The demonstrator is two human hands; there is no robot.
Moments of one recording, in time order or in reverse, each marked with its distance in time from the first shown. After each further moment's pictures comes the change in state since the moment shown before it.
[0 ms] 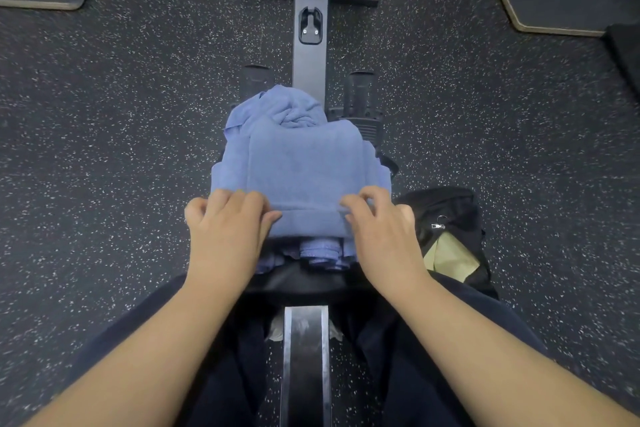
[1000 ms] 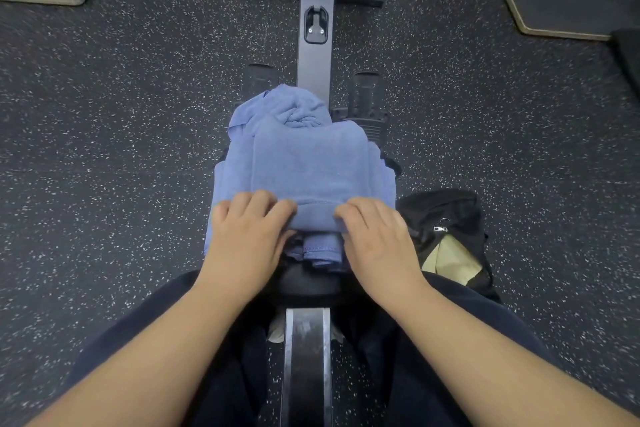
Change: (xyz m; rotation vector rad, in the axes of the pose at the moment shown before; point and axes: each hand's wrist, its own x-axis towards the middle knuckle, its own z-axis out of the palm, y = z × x) left_hand -0.002 0.008 -0.002 -0.119 -0.064 0.161; right_hand -0.002 -0.009 0.002 -0.028 0.017 -0.146
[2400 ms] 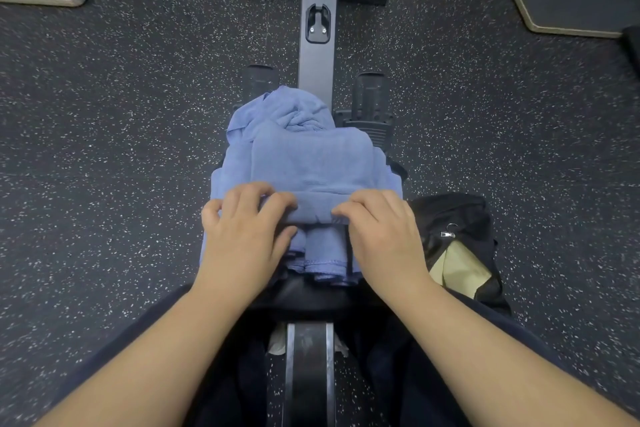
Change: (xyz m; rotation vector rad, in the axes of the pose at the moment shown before) left_hand 0.014 -0.003 0.006 -0.102 0.029 -0.102; right_hand 0.025 0.007 0.006 0.109 0.206 -0.010
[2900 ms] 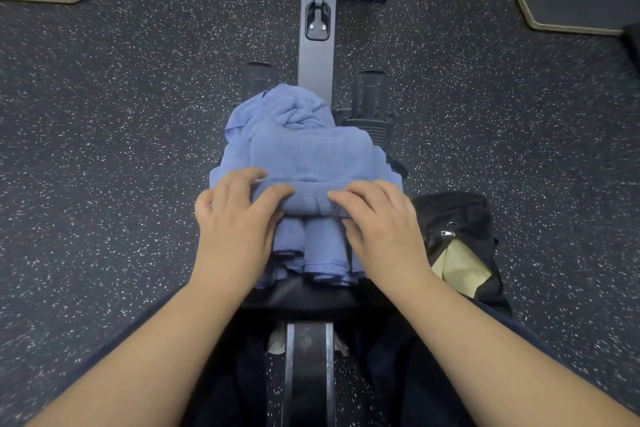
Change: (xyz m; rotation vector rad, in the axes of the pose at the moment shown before) left_hand 0.006 -0.006 0.003 -0.061 0.108 -0.014; right_hand -0.001 0.011 0.007 -0.022 -0.063 0.002
